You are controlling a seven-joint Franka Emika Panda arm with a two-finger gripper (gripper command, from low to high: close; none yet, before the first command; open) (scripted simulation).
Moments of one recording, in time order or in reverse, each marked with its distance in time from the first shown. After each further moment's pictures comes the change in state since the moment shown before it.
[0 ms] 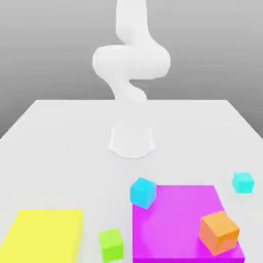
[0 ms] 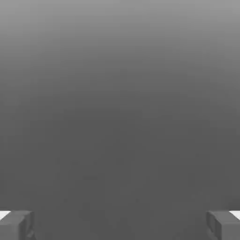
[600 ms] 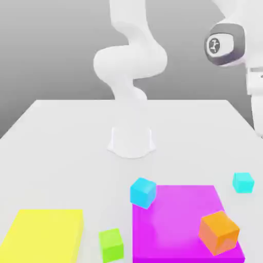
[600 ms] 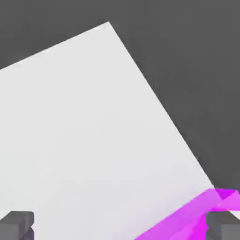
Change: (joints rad) arm 0.451 0.647 0.244 -0.255 0.010 0.353 -0.431
